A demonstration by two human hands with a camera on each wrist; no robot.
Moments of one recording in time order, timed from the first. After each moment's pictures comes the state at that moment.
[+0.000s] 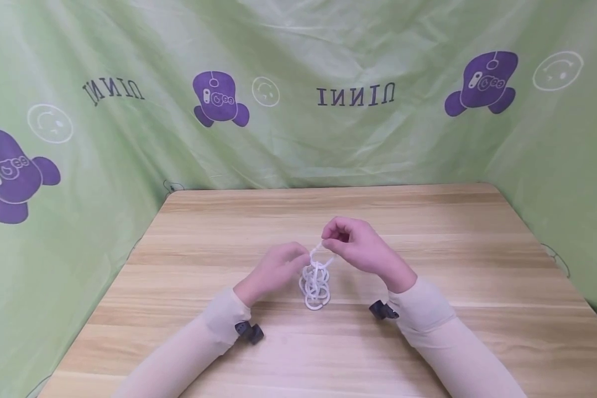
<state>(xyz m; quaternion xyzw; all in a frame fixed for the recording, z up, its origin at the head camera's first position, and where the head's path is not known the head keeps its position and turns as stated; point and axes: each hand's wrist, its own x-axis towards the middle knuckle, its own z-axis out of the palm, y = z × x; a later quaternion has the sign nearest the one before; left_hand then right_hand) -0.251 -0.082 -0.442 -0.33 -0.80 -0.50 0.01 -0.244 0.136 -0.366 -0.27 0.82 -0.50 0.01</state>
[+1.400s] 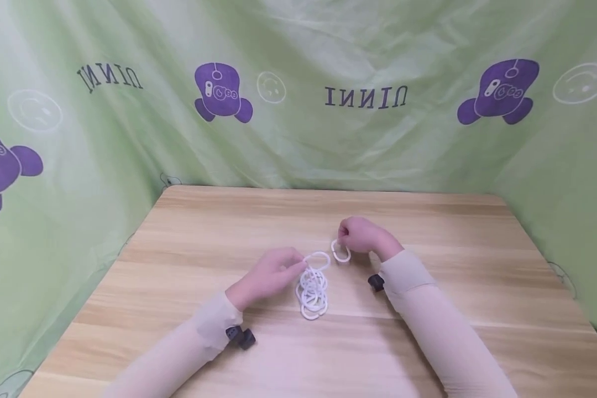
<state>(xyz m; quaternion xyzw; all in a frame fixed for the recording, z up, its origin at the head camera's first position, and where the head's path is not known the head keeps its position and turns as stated) -0.264 -0.091 -0.455 -0.30 -0.81 -0.49 0.02 -0.351 0.153 -0.418 -0.25 0.93 -0.23 0.15</state>
